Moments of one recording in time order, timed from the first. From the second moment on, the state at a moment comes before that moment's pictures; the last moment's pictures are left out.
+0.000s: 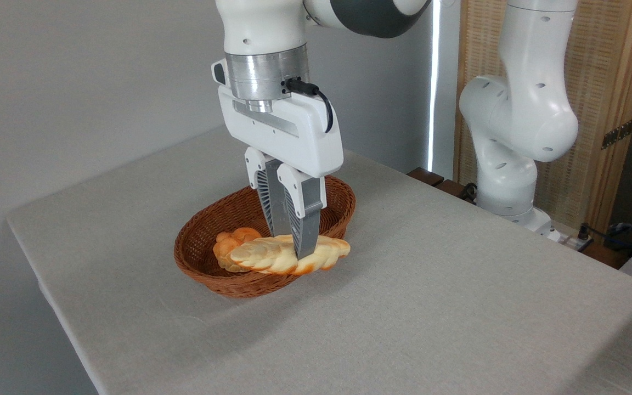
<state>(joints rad) -0.30 -0.15 0.31 -1.92 0.10 1.87 0.80</state>
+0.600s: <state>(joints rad) -0.30 -0.15 0.31 -1.92 0.10 1.88 0.80</state>
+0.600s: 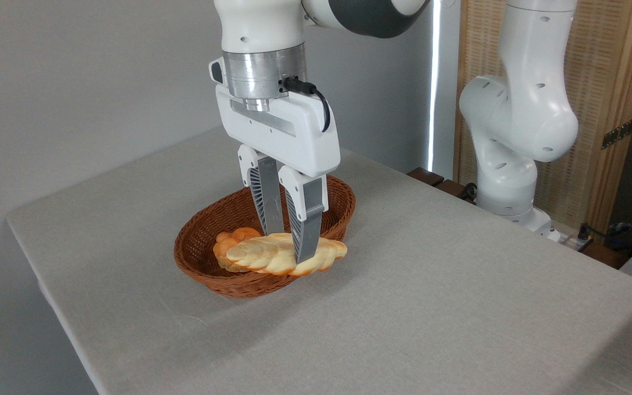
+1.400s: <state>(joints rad) -0.31 -0.15 0.31 -1.92 0.10 1.88 0.80</state>
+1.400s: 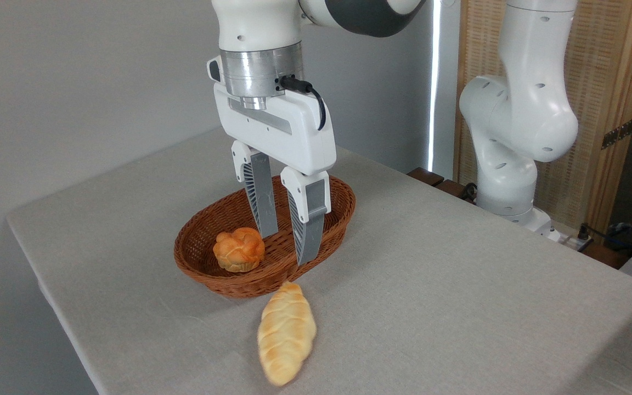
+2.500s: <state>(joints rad) -0.19 -0.01 0.11 -1.66 -0.02 1.67 0.63</state>
